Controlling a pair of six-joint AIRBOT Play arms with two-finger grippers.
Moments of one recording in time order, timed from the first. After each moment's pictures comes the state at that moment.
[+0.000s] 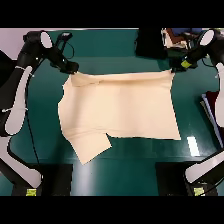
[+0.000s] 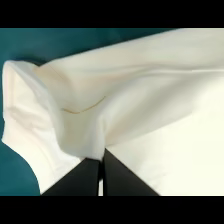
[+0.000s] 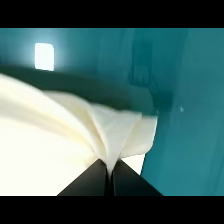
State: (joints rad) left arm -0.18 -1.80 1.92 1.44 -1.37 -1.44; right arm -0.07 -1.77 1.87 -1.44 1.41 1.52
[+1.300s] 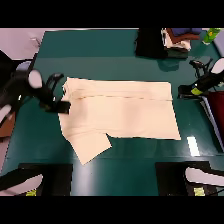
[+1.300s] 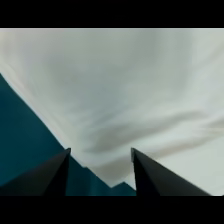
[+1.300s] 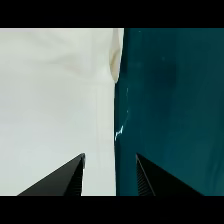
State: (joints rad) left arm -0.21 -1.19 1.03 1.43 -1.37 -1.65; right arm -0.16 -1.33 1.22 -1.46 1.33 1.51
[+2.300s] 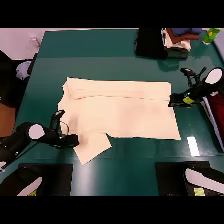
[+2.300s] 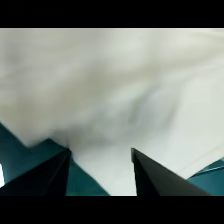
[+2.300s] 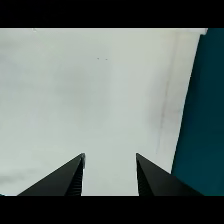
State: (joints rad) left arm -0.37 -0.79 0.39 1.16 -1.03 -1.82; right arm -0.07 -1.22 1.06 -1.36 1.31 1.50
